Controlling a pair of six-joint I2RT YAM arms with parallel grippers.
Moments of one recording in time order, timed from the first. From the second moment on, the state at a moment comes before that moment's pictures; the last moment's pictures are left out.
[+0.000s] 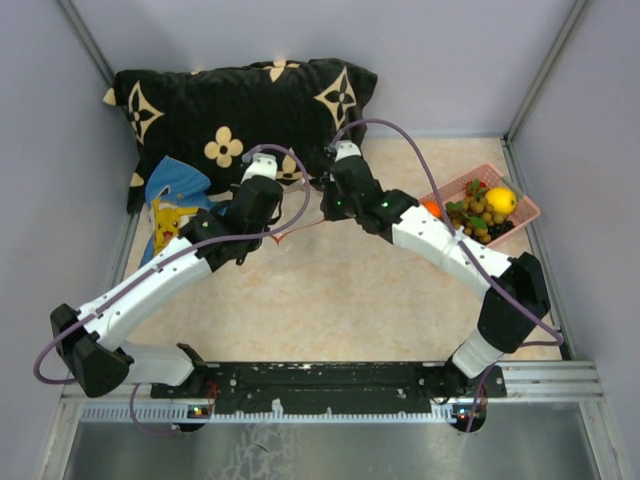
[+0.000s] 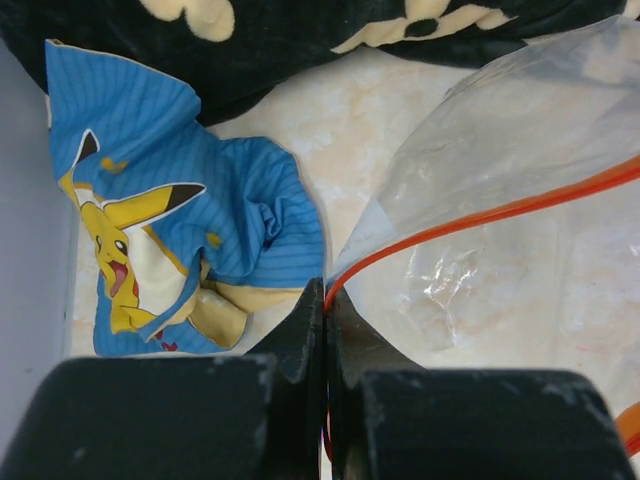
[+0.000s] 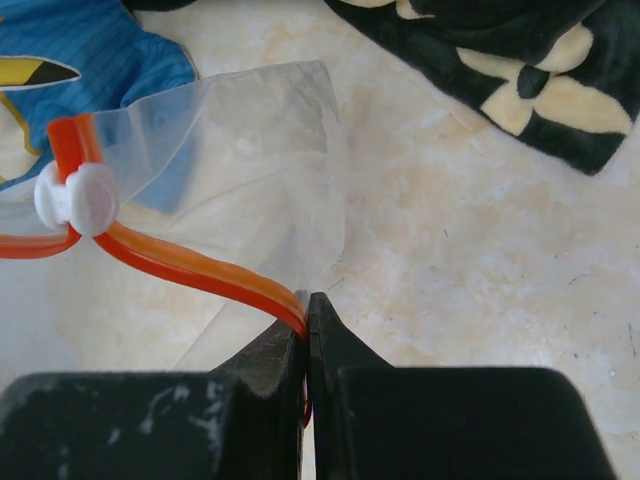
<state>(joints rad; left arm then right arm) -0.78 1.30 1.27 -0.65 -0.77 -0.22 0.75 1.58 1.39 -0.38 0.16 0.43</state>
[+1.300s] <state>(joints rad) -0.78 1.24 1.30 -0.68 -0.82 -0.21 0.75 1.79 1.56 -0.40 -0.05 0.46</state>
